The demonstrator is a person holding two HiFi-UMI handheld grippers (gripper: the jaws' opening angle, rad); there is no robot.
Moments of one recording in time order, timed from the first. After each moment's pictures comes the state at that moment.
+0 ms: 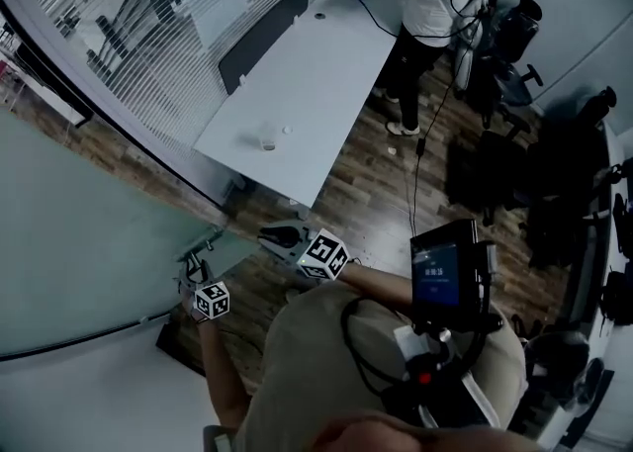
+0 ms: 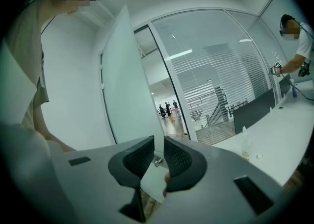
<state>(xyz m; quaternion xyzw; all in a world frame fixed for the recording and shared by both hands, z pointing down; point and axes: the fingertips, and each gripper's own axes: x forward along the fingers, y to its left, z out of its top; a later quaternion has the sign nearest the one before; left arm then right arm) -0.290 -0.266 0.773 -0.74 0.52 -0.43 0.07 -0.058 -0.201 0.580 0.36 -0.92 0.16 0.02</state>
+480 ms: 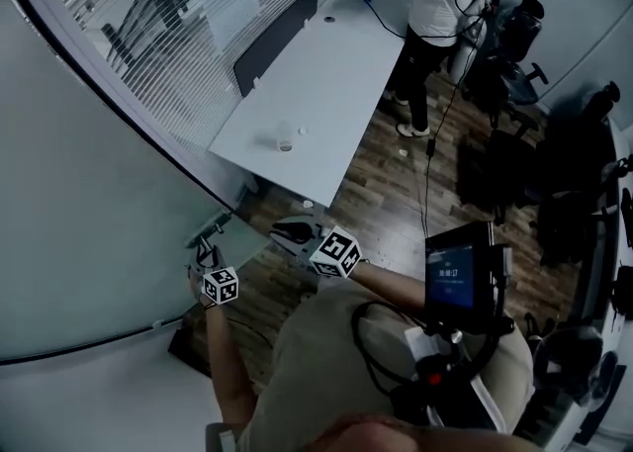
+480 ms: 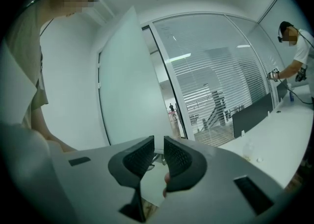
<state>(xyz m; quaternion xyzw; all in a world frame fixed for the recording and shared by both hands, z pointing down) -0.281 -0.314 0.771 -0.76 0.50 -0.41 0.06 -0.073 -0.213 0.577 0.39 -0.91 0.15 0.01</state>
